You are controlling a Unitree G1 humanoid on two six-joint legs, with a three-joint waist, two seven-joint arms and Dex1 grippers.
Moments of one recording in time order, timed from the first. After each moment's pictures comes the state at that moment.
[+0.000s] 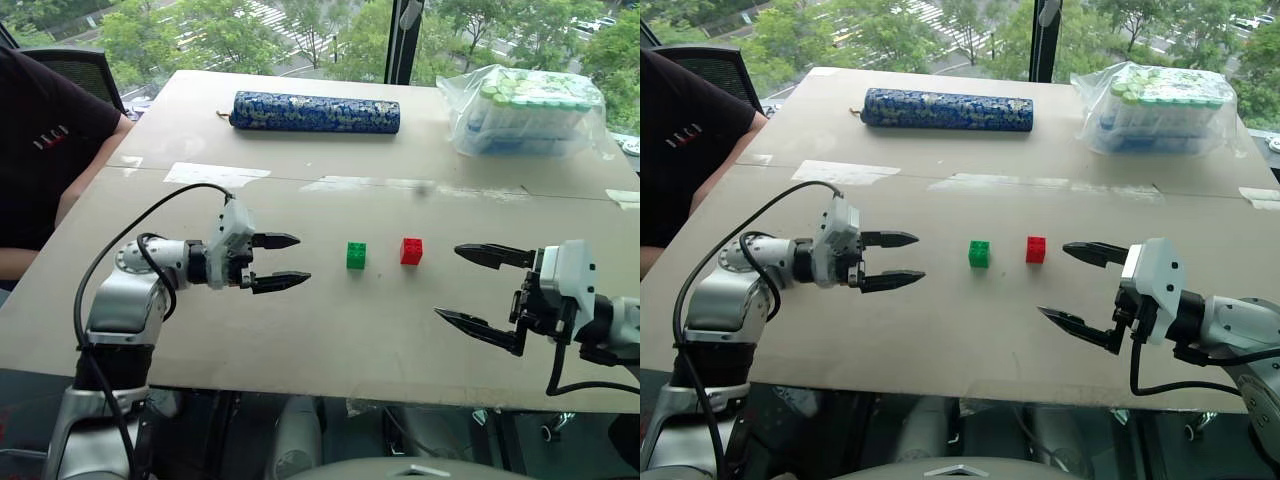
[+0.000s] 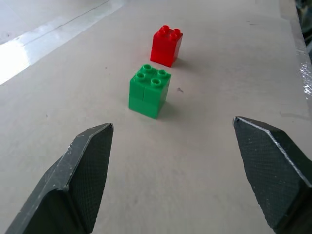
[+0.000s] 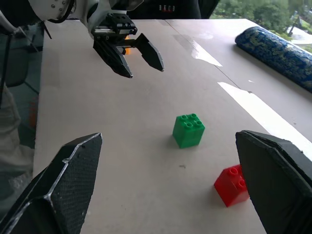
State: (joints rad) left arm -0.30 0.69 0.16 -0.13 -0.39 0.53 -1.21; right arm 0.04 -0.77 -0.22 -0.76 0.68 0.49 0.87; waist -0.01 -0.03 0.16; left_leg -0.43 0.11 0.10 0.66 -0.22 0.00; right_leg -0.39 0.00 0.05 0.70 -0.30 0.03
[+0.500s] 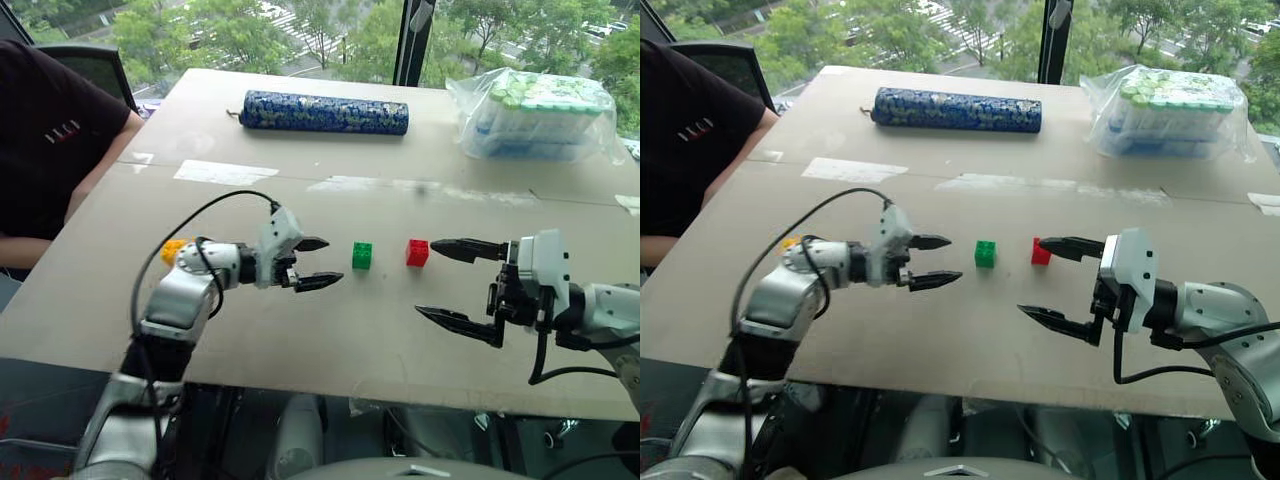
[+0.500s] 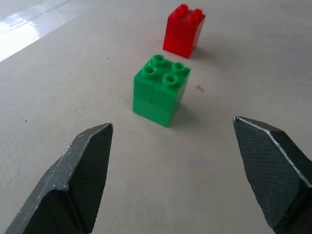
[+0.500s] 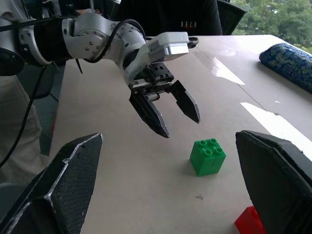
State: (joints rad) left arm -0.54 0.58 -0.18 0.20 -0.24 0.31 -1.19; right arm -0.02 -0.76 -0.14 -0.72 0.69 0.49 0.86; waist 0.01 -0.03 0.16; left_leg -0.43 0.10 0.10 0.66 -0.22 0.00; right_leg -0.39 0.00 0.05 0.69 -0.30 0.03
